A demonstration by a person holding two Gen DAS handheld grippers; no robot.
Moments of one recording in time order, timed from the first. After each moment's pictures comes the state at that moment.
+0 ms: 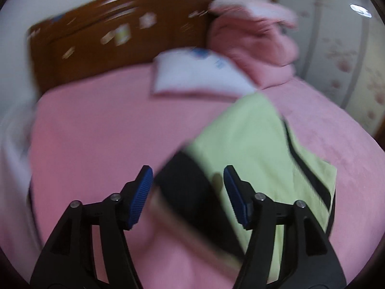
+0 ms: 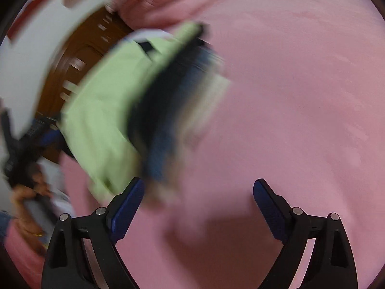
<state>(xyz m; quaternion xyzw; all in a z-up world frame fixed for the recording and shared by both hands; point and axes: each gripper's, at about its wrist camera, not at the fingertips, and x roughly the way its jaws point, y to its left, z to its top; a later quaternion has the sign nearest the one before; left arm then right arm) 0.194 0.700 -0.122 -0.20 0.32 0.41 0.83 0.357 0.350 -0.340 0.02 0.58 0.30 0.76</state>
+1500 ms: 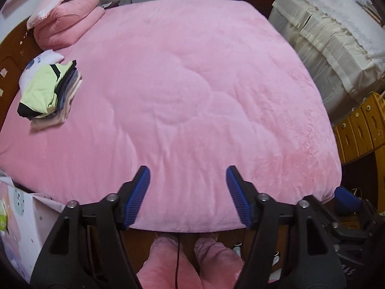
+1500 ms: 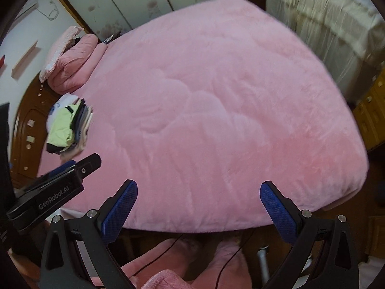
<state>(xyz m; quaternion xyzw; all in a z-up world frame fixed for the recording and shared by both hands) 0.054 0.006 0.004 0.00 0.52 0.00 0.85 0.065 -0.247 -0.055 0.08 0.54 0.03 0.83</state>
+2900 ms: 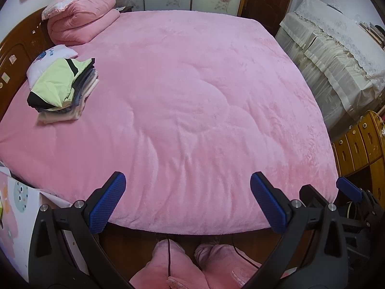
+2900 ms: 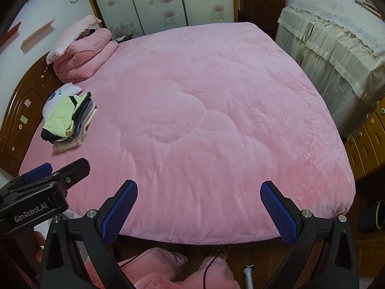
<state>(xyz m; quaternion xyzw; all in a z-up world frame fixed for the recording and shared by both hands) 0.016 0.070 0.036 -0.05 0.49 0.03 0.87 0.031 -0.164 0.018 0.00 0.50 0.04 0.86</state>
